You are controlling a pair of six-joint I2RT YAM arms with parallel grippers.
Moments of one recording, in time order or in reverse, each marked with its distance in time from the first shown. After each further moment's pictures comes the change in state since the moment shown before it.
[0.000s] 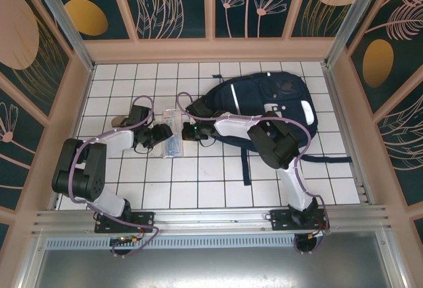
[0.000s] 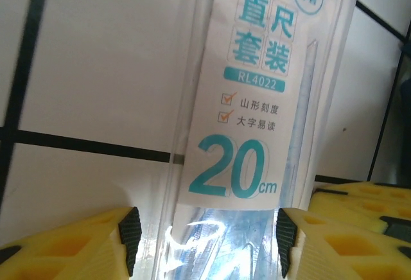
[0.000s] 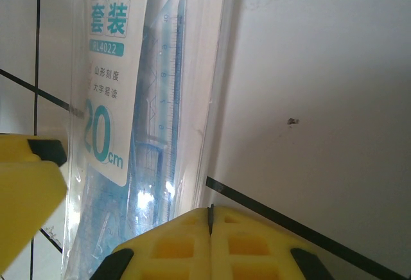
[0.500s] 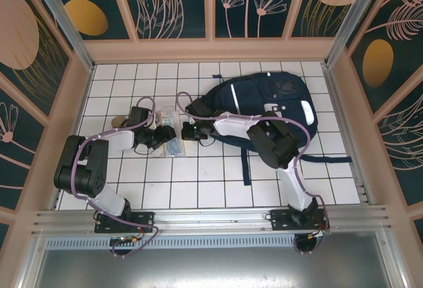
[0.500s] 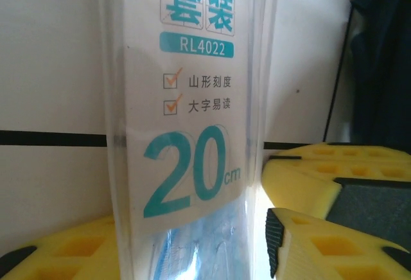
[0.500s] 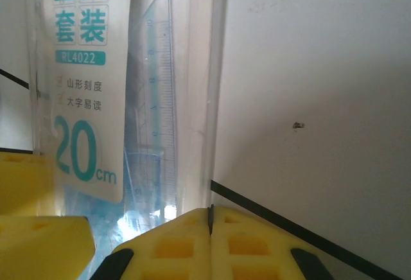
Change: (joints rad) left arm 0.008 0.029 -0.019 0.071 0.190 0.018; right arm 0.000 0.008 0.015 -0.010 -0.006 0.000
